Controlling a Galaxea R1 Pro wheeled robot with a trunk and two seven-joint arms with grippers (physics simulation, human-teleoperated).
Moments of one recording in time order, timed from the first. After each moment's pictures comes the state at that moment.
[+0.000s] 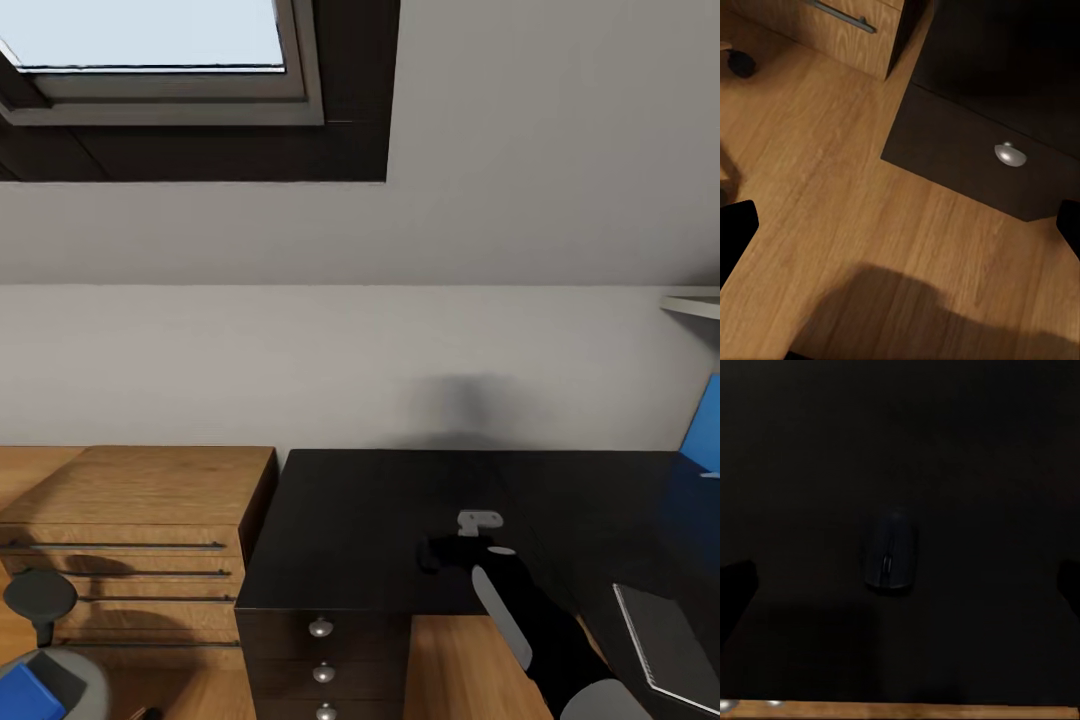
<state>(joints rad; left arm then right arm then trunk) -0.18 -0.01 -0.02 -0.18 0.44 -0.37 -0.04 -0.48 -0.05 0.28 -1.03 -0.36 0.53 -0.22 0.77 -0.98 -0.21</state>
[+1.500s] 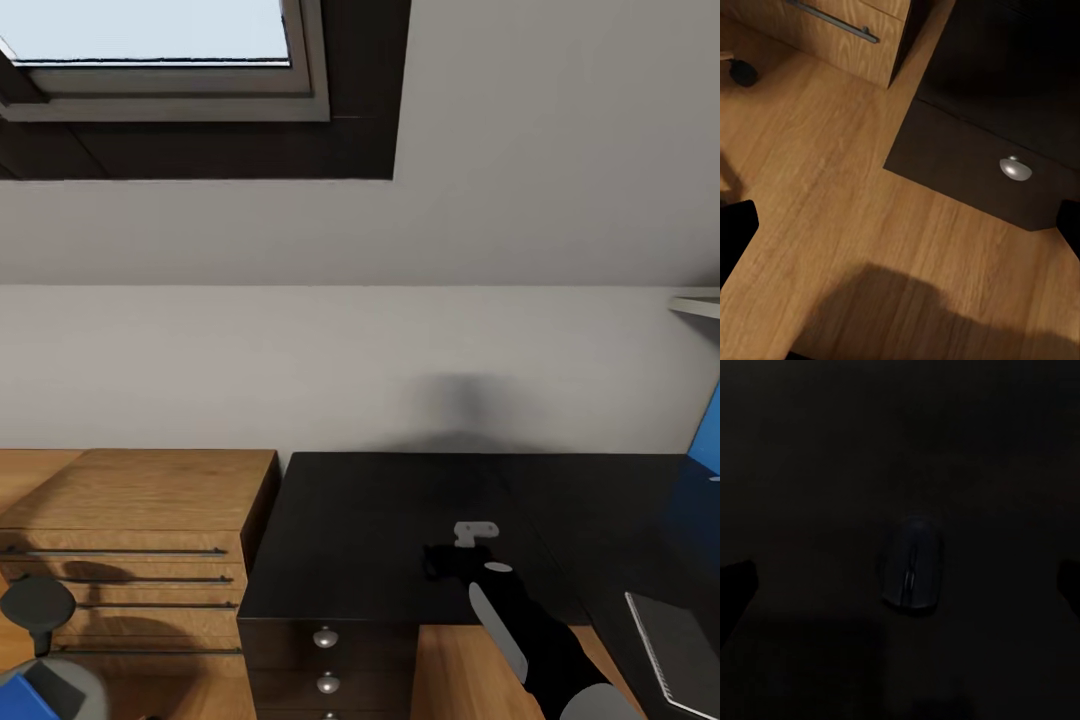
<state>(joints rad) -0.18 -0.01 -0.02 -0.18 0.44 -0.37 -0.04 -0.48 -0.05 0.31 -0.92 -0.35 0.40 -0.18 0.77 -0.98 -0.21</state>
